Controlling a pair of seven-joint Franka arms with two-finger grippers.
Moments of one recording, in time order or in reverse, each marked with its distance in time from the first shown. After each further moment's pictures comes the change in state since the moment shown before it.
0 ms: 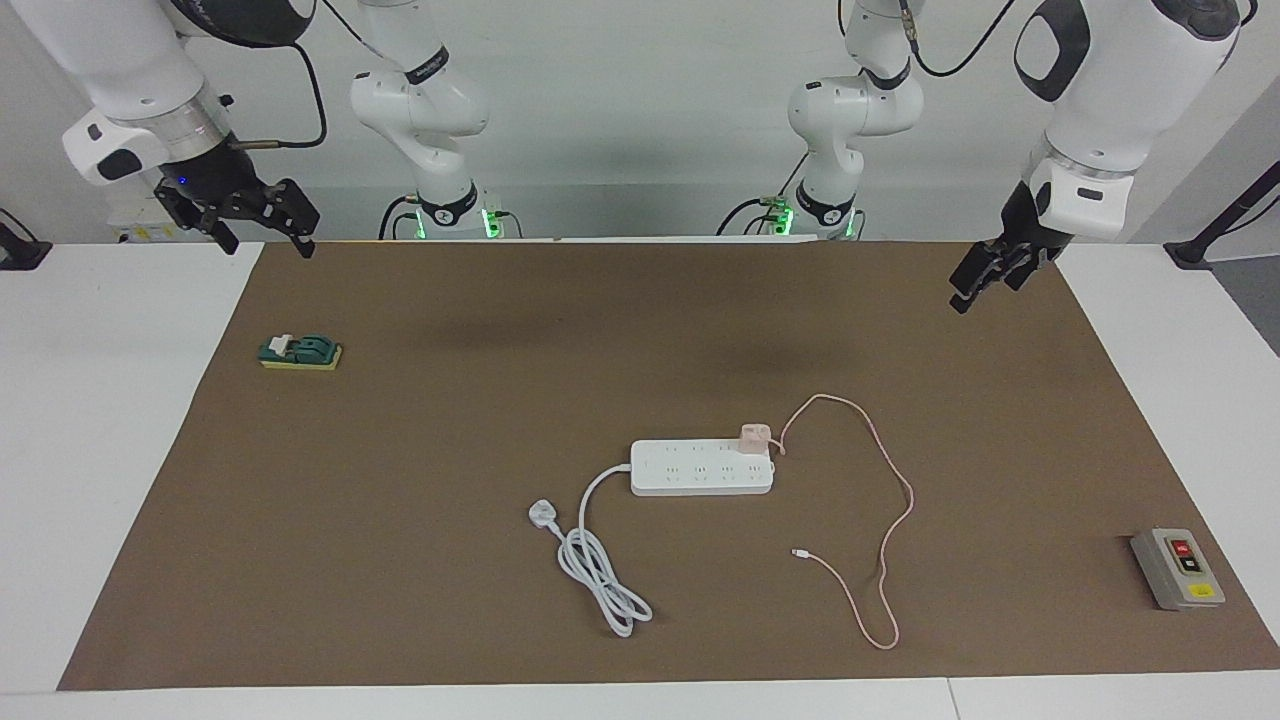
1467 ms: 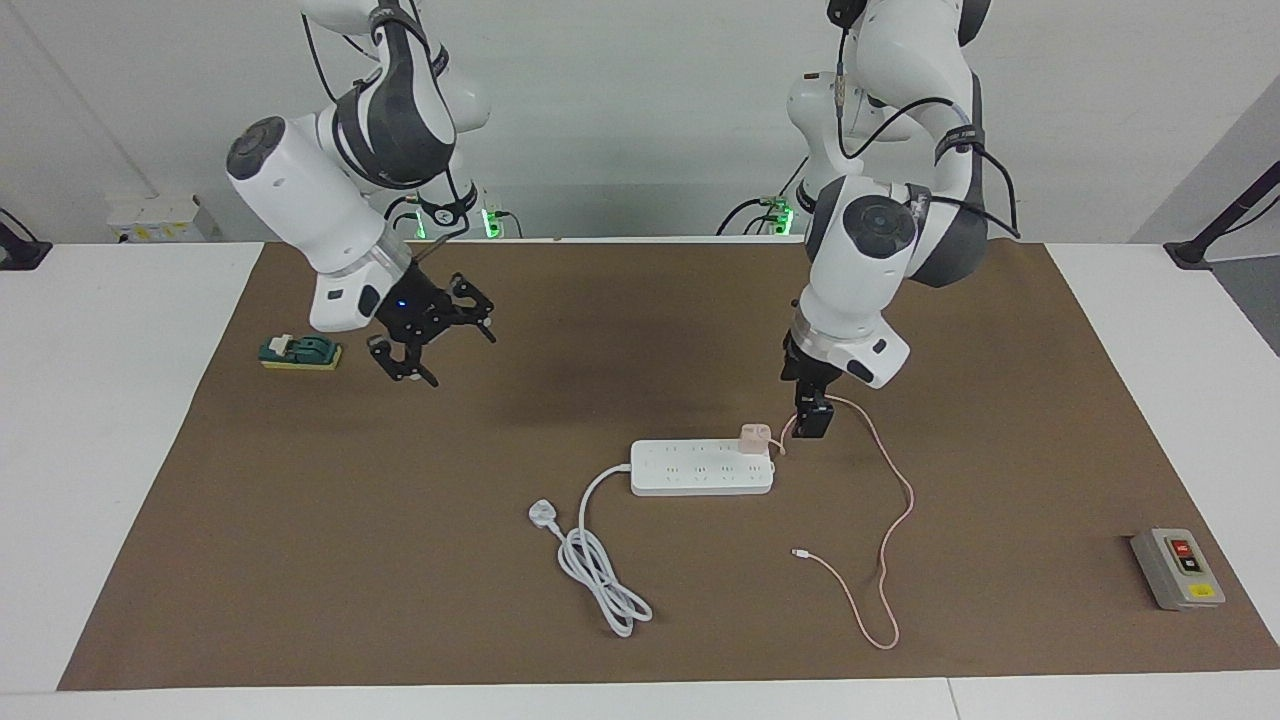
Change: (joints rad) left arm -0.333 0.348 -0.005 -0.026 0.027 0.294 -1.352; right arm 0.264 0.120 0.019 -0.318 0.406 0.625 -0.644
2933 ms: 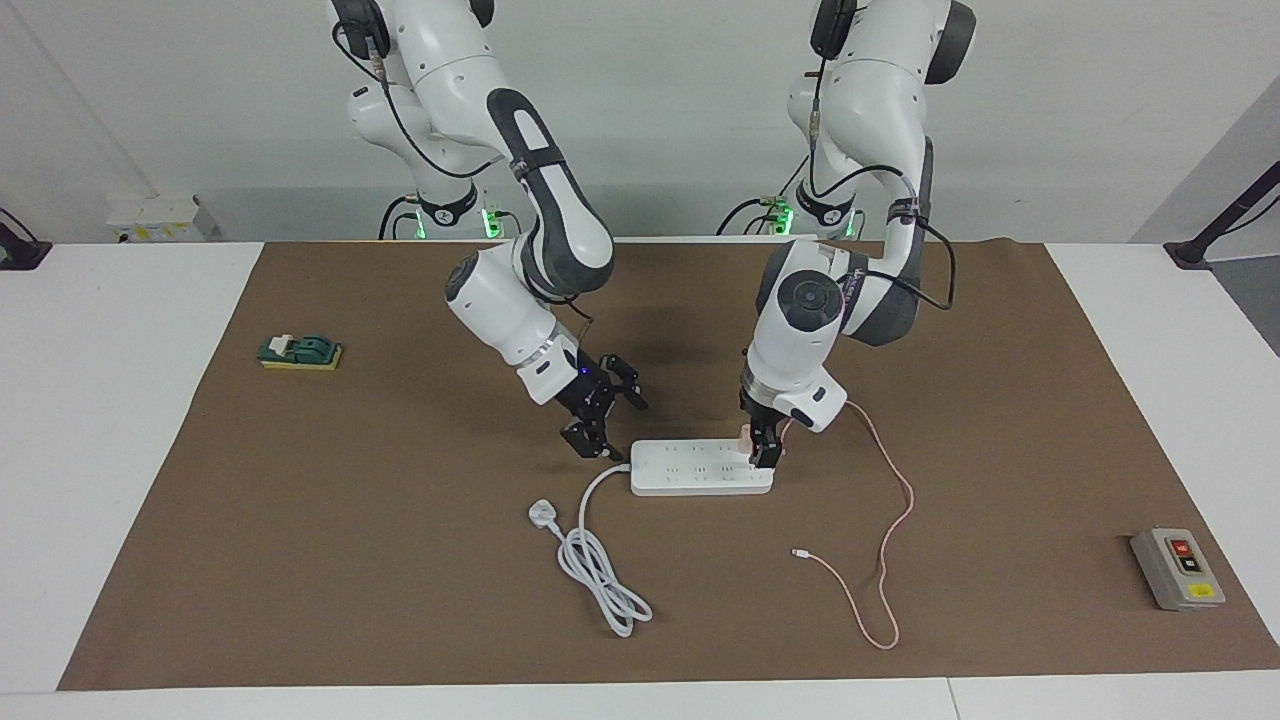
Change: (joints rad) left arm -0.044 0.113 0.001 -0.009 0.000 0.085 -0.059; right arm 0.320 0.339 0.002 -0.006 0.742 0.586 -0.967
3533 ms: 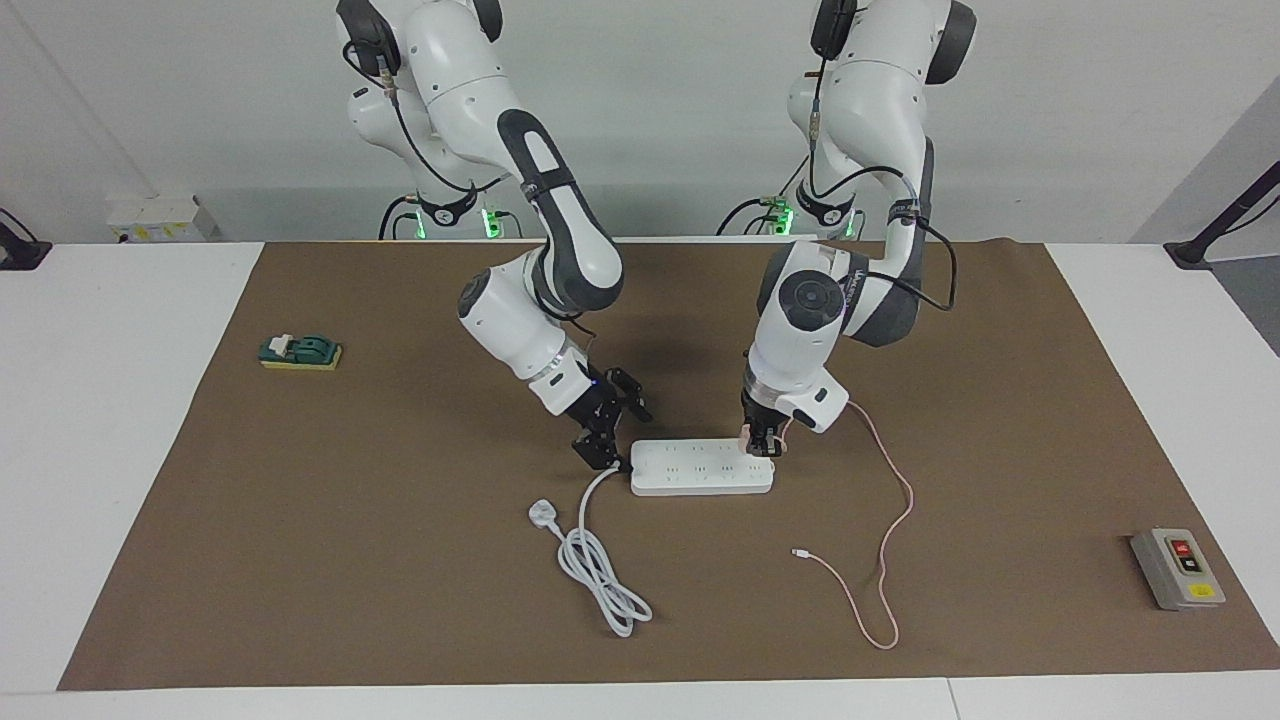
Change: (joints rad) left arm 0.000 0.001 0.003 -0.002 0.009 0.025 -0.010; right arm 0.009 0.057 0.000 0.042 0.042 0.013 -0.144
